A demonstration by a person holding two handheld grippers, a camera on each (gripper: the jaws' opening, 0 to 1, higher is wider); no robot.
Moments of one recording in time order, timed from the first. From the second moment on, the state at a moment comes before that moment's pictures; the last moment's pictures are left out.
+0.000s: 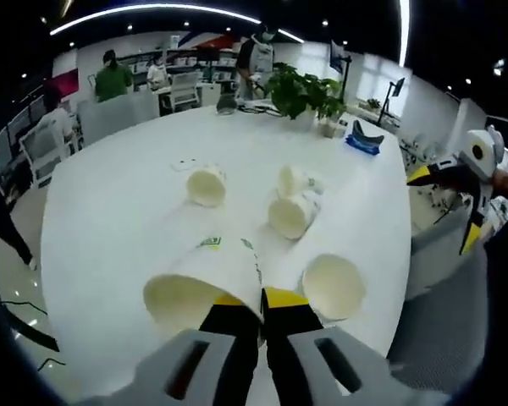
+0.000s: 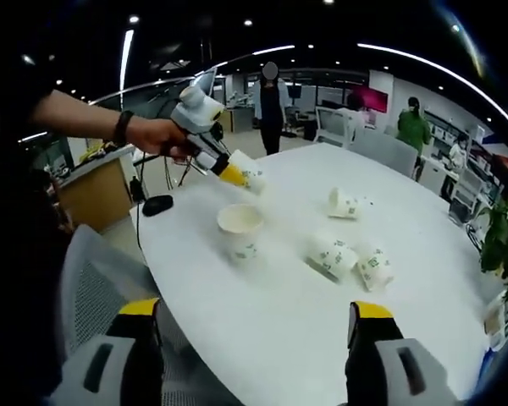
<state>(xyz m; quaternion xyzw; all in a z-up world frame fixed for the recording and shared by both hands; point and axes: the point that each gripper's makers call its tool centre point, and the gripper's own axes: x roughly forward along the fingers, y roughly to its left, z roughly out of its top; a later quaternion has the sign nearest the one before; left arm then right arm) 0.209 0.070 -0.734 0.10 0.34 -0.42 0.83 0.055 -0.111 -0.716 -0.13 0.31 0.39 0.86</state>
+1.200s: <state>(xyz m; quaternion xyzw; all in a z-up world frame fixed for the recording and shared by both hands) 0.131 0.038 -0.720 0.44 0.39 -0.56 0.59 0.045 -0.106 -0.716 -0.14 0.30 0.42 0.84</state>
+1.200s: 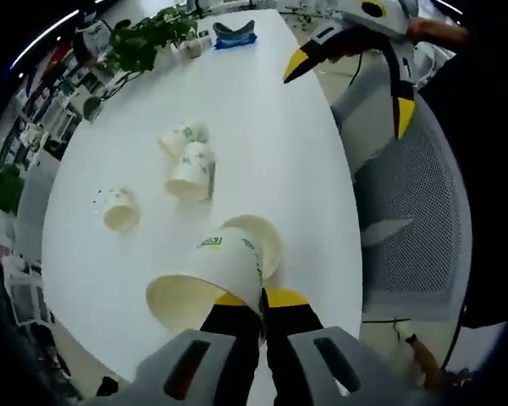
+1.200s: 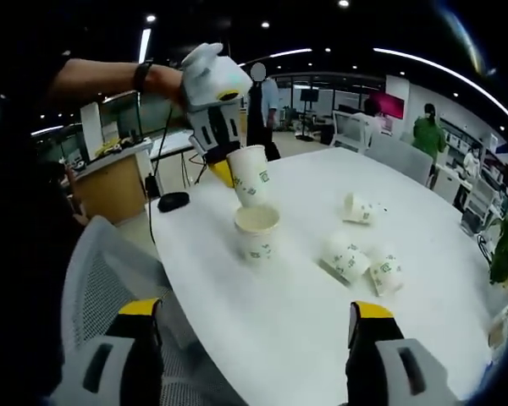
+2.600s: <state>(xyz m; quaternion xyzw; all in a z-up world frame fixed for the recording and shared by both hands) 0.136 0.038 -0.744 0.57 0.38 -0.57 0.46 0.047 -0.111 -0.716 -0.14 0.30 0.42 0.84</state>
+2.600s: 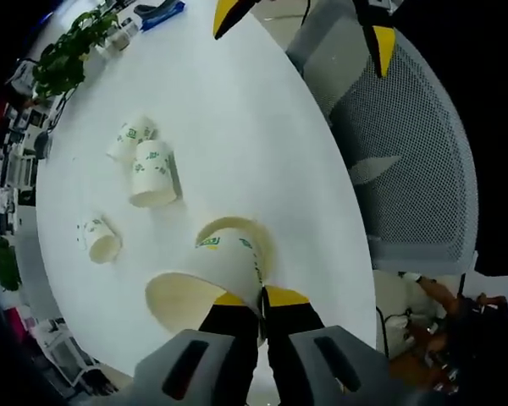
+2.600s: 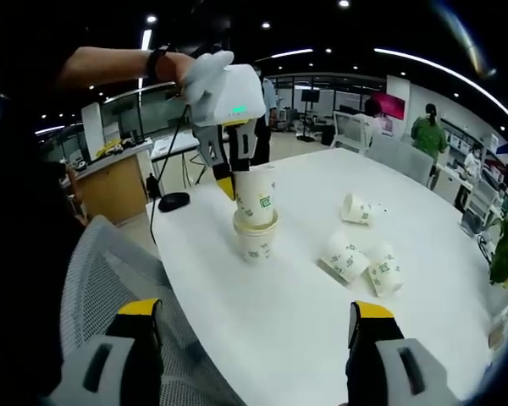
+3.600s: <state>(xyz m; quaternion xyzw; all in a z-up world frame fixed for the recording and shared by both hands) 0.141 0.024 -0.722 0.51 0.37 -0.57 0.52 0.078 -0.103 -0.713 -0.13 0.29 0.41 0.86</state>
